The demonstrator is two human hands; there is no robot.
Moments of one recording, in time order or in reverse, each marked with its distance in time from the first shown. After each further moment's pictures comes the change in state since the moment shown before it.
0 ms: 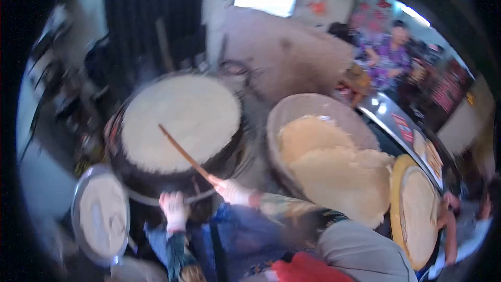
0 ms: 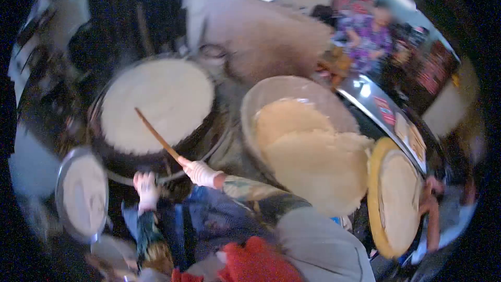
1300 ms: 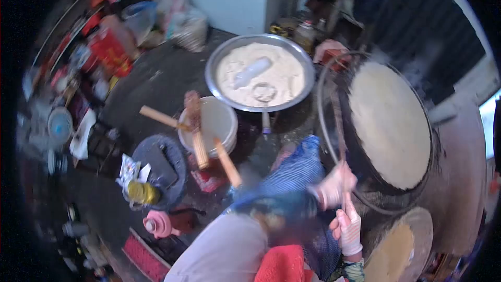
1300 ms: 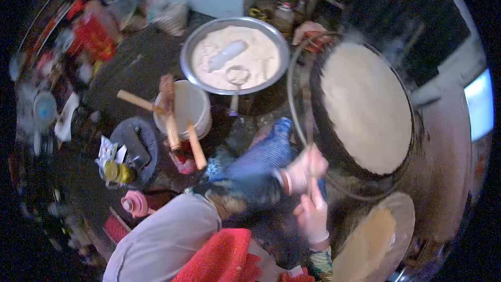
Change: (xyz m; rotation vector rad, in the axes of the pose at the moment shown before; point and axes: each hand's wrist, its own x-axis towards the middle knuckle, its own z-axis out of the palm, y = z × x) left_hand -0.004 0.063 -0.057 -0.618 -0.109 -0.350; right_hand -0.082 -0.038 0.051 -0.049 -0.569 0.087
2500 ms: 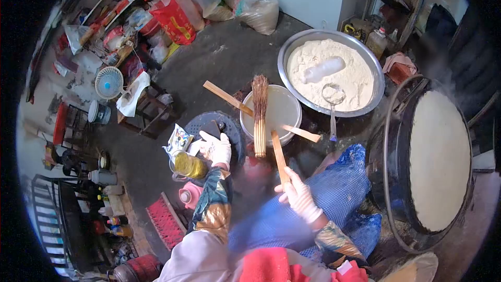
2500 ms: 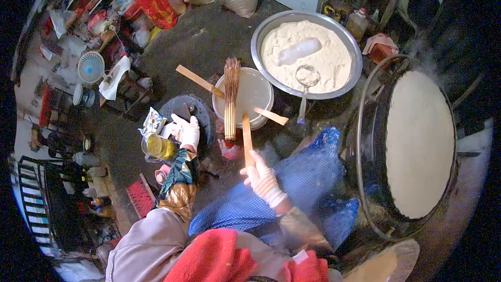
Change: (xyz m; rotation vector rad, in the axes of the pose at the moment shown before) left_hand -0.357 -0.156 -0.200 0.458 1.153 -1.809; right_hand 0.081 0.026 0.240 -0.039 -0.789 -0.123
